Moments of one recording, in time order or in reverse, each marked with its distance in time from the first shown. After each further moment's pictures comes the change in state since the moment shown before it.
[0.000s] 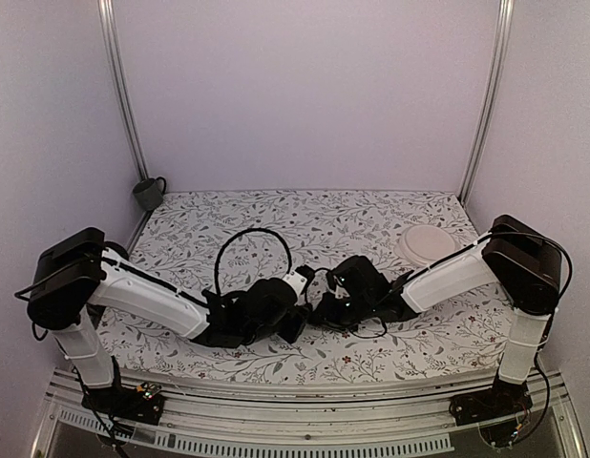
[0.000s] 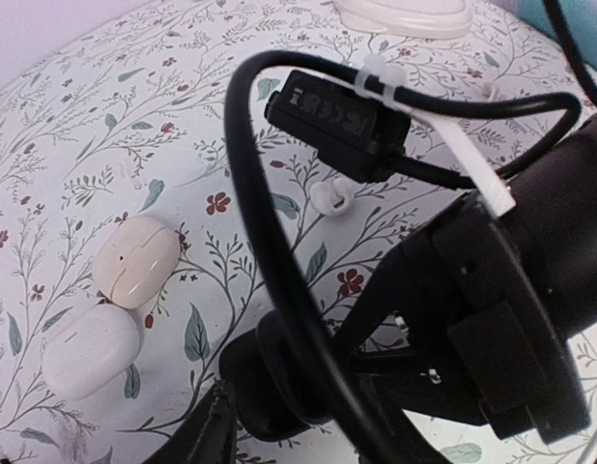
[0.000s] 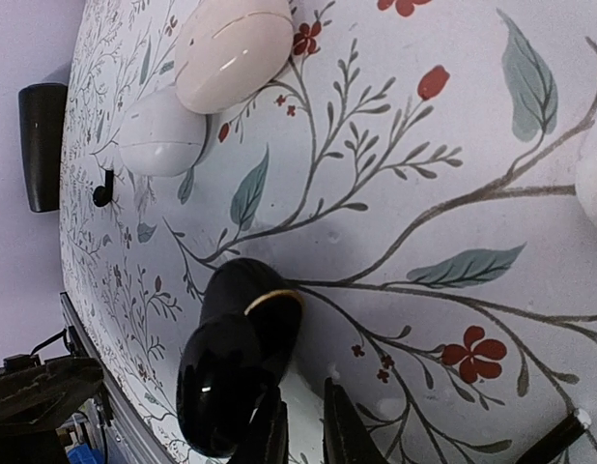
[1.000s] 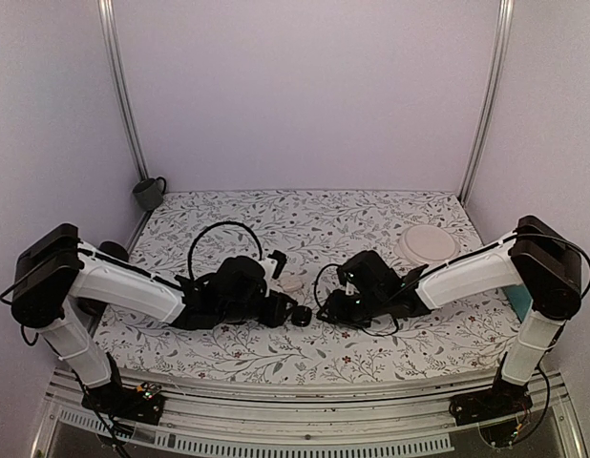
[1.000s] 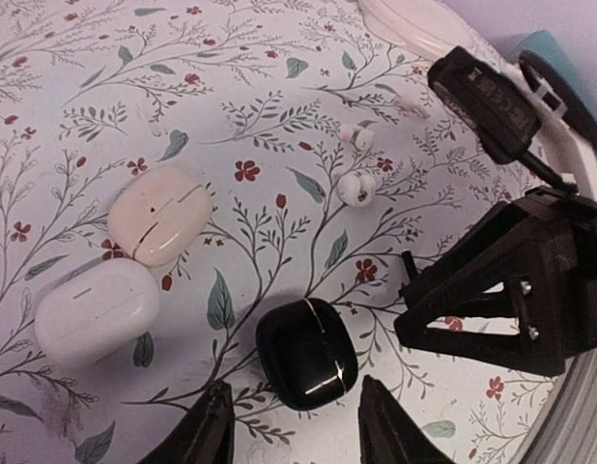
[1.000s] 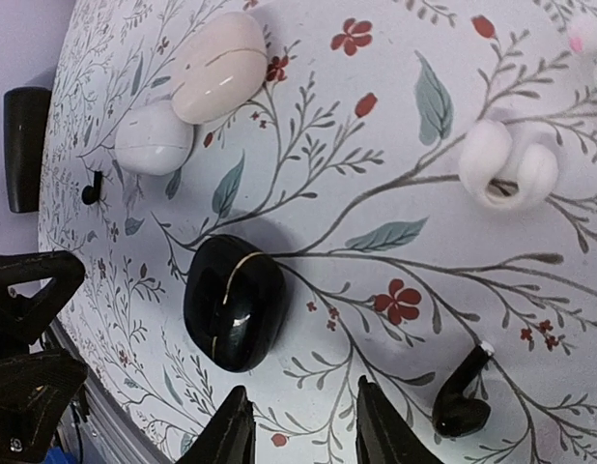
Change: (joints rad) left arm 0.169 -0.129 -0.108 0.014 0.278 -0.164; right arm -0.006 -0.122 -0.038 -0.134 0.082 -0.057
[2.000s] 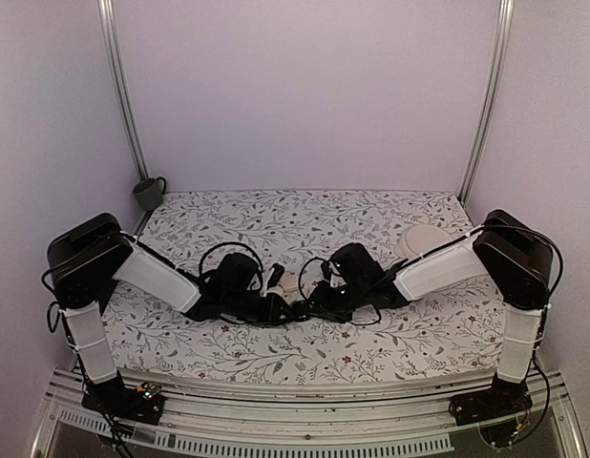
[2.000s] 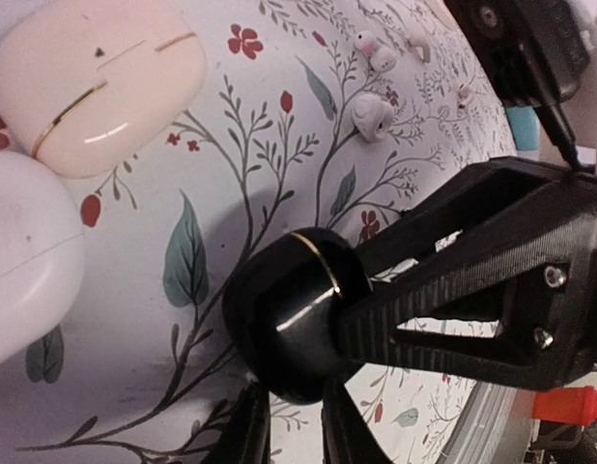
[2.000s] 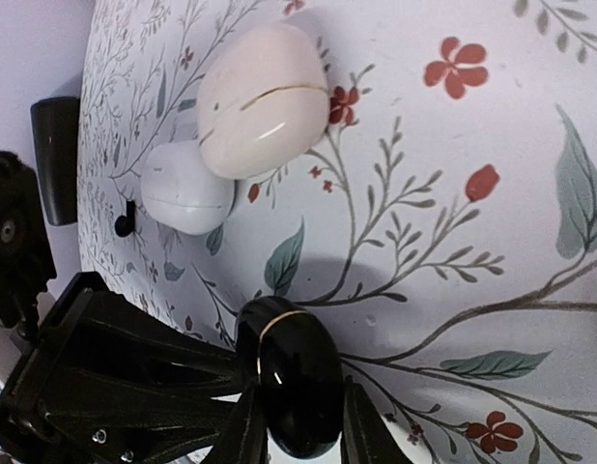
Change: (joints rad) left arm 0.176 0.225 0.011 0.150 0.536 -0.238; right arm -0.032 0.186 0.146 0.091 -0.163 0.064
